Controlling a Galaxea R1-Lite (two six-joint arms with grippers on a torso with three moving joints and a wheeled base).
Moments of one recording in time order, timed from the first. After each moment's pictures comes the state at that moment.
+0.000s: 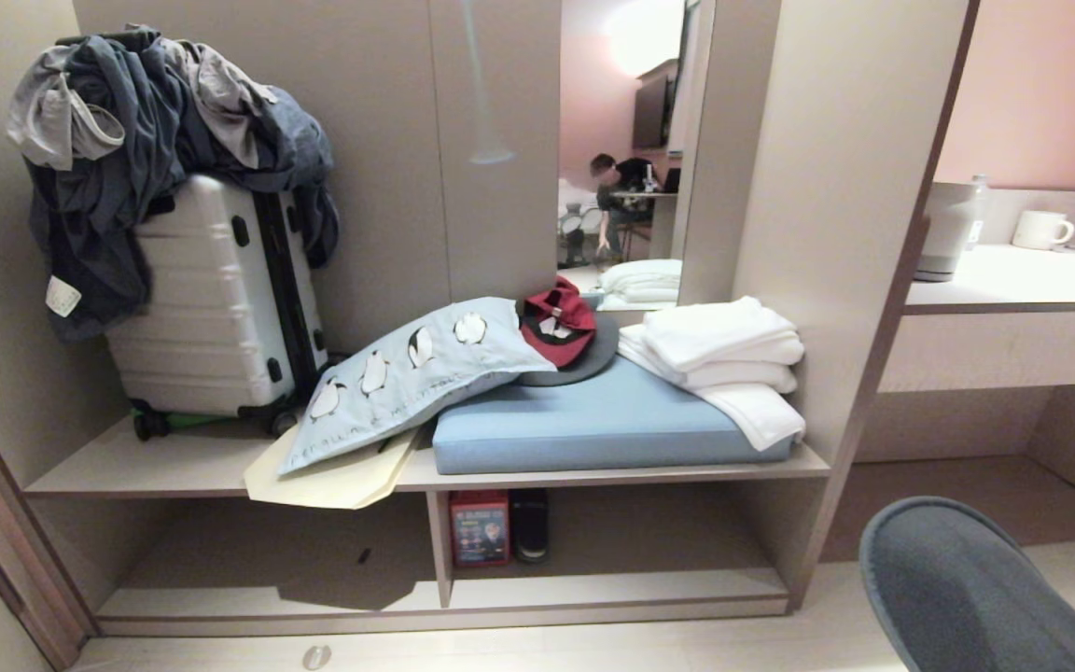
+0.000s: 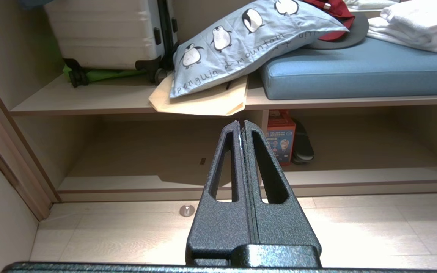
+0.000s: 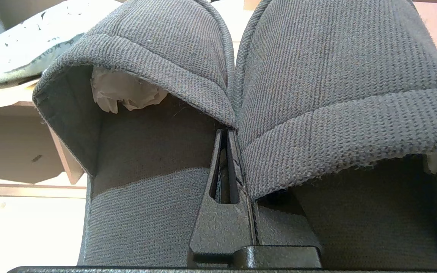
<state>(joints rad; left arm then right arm) 0.00 0.00 0.00 0.00 0.00 -0.01 0.00 0.00 0.00 0.01 0.00 -0.02</state>
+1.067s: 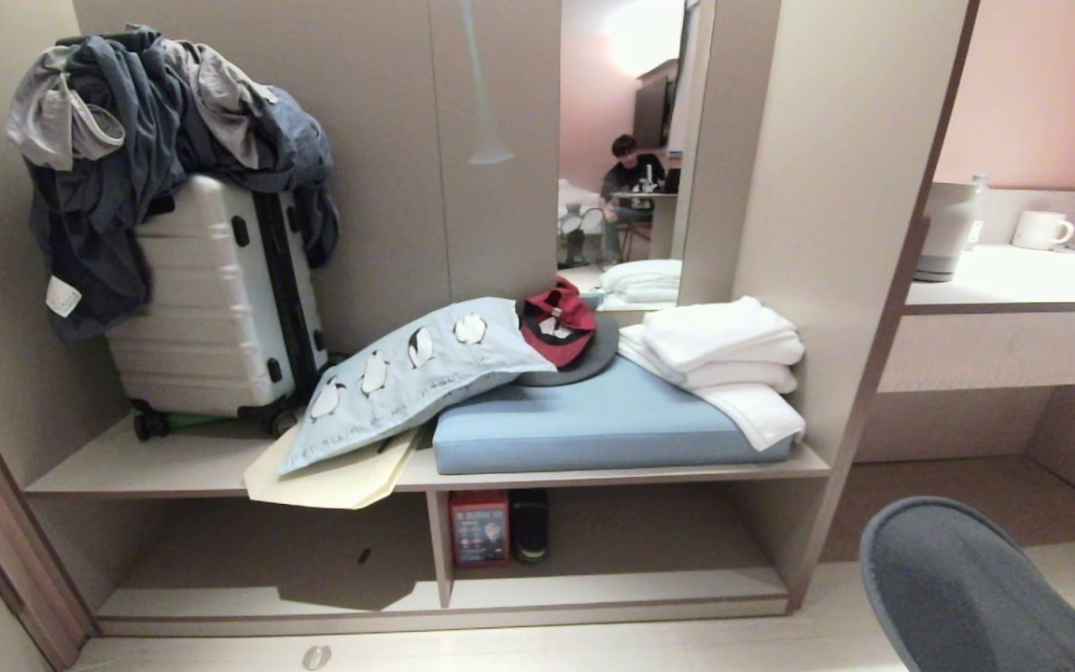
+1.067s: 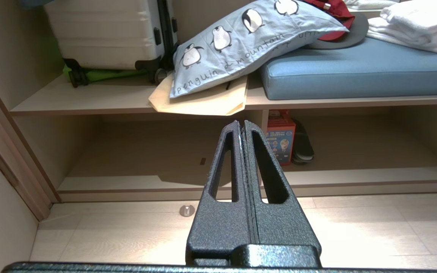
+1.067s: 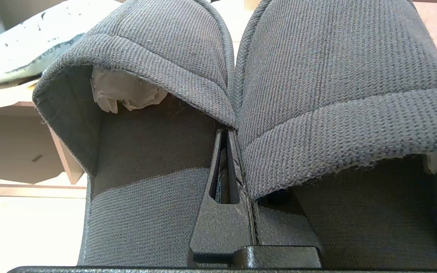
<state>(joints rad) 0.00 0.00 0.00 0.00 0.00 -0.01 0.00 0.00 0.00 0.01 0.00 -0.02</state>
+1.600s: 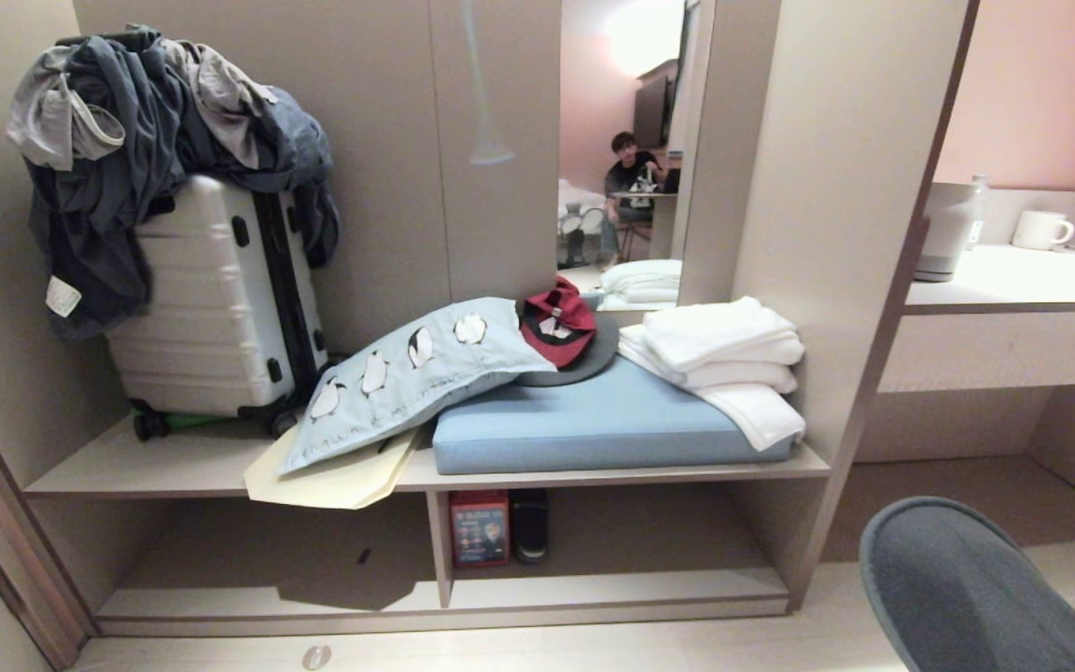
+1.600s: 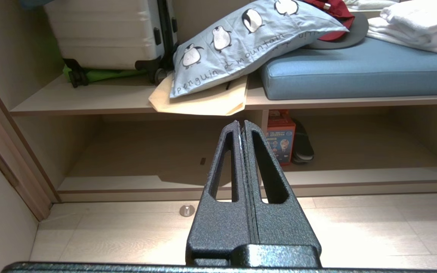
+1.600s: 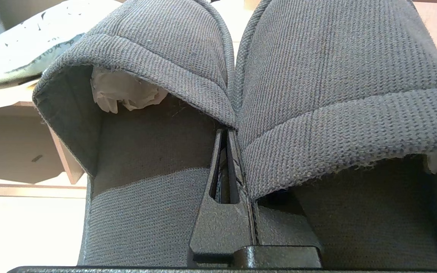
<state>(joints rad) 0.00 0.00 0.00 0.00 0.00 -0.01 0.00 0.00 0.00 0.01 0.00 -0.02</state>
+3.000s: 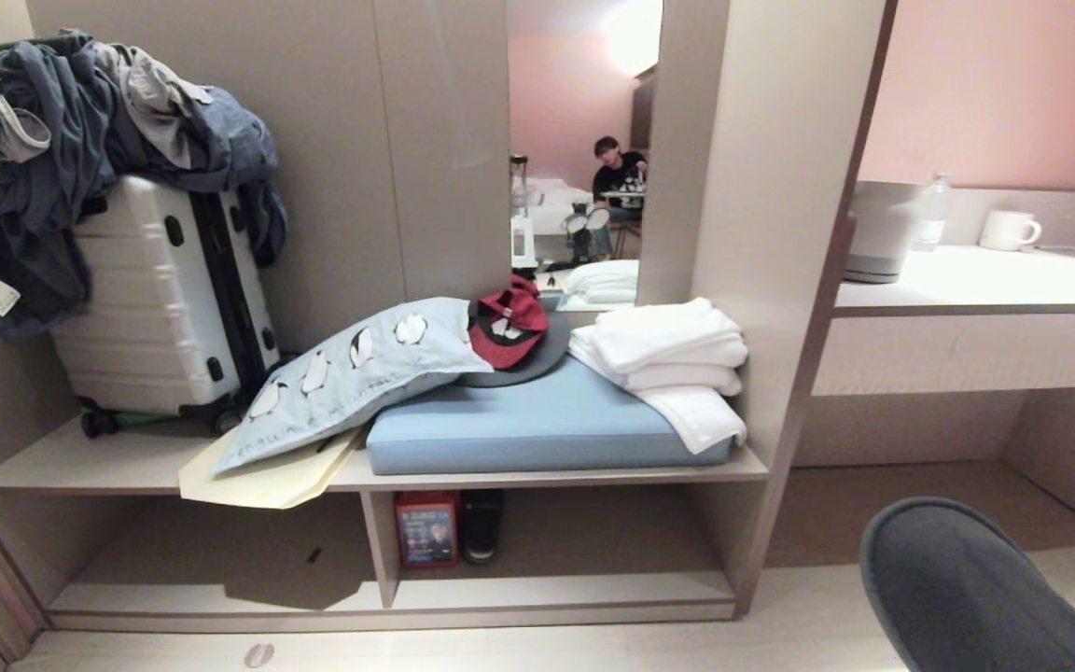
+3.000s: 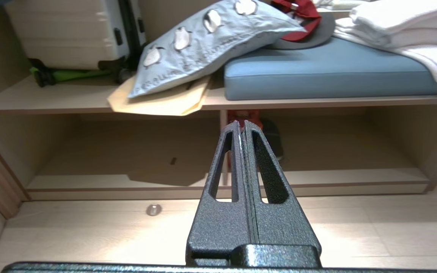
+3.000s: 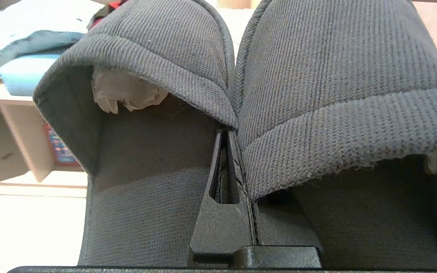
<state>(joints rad) 0.00 0.00 0.00 0.00 0.00 -0.01 0.00 0.00 0.00 0.01 0.00 -0.02</state>
